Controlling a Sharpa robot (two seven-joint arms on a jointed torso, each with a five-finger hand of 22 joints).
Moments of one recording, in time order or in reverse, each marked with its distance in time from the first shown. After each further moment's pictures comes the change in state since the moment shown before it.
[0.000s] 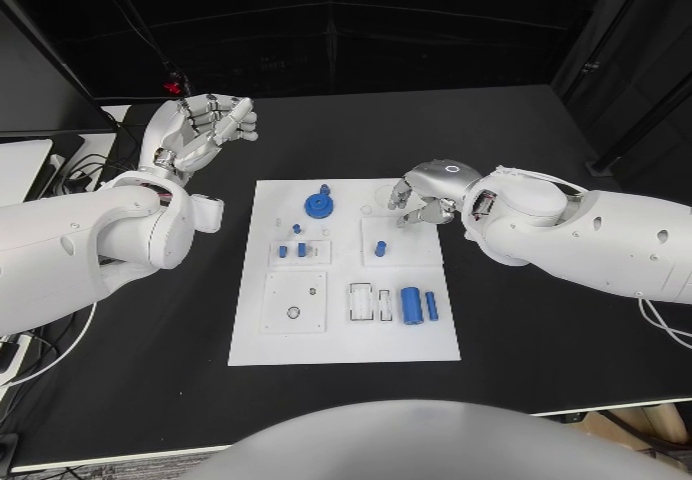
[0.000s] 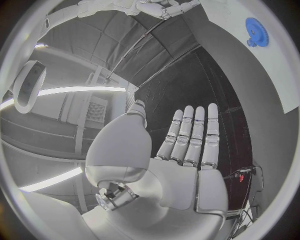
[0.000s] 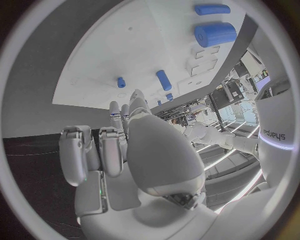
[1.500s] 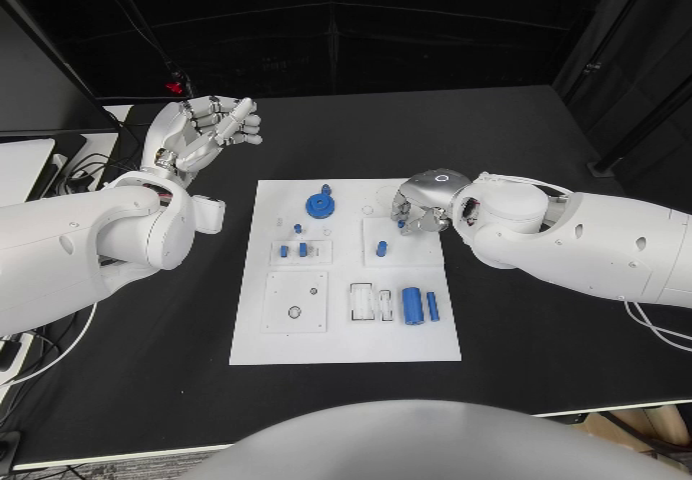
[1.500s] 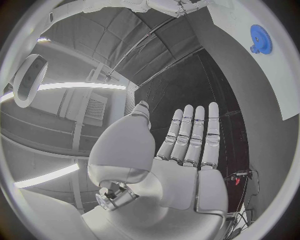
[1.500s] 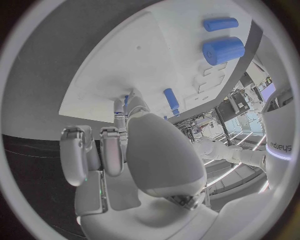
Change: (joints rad) left arm 0.000 -0.006 0.000 0.005 0.019 0.037 -0.005; left_hand 0.047 0.041 -0.003 -0.003 -0.003 0.000 0.000 0.029 0.000 0.004 -0.004 0.038 0.000 -0.003 -0.003 0.051 -0.038 0.000 0.030 -0.008 0.000 -0.012; right arm -0.015 0.044 0.003 -0.024 -0.086 0.113 -0.095; right_hand 0.015 -0.033 0.077 0.000 0.000 0.045 0.017 -0.043 0.001 0.076 -0.024 -0.054 -0.037 0.000 -0.007 -0.006 0.000 0.000 0.000 -0.007 0.000 0.000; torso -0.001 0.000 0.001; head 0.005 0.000
